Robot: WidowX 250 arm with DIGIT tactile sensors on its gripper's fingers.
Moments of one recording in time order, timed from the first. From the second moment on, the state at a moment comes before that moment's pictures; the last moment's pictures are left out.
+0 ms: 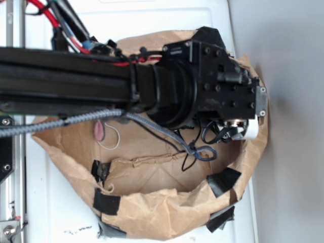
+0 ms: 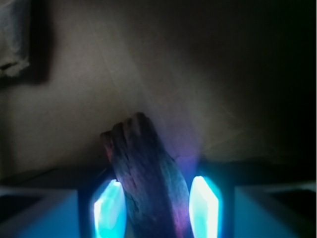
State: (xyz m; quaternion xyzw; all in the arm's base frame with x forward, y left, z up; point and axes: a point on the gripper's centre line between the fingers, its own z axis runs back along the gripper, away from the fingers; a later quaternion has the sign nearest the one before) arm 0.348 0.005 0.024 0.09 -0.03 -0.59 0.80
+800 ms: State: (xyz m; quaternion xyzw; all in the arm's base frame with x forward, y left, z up) arm 0.297 -0.019 0.119 0.03 -0.10 -0.56 0.82
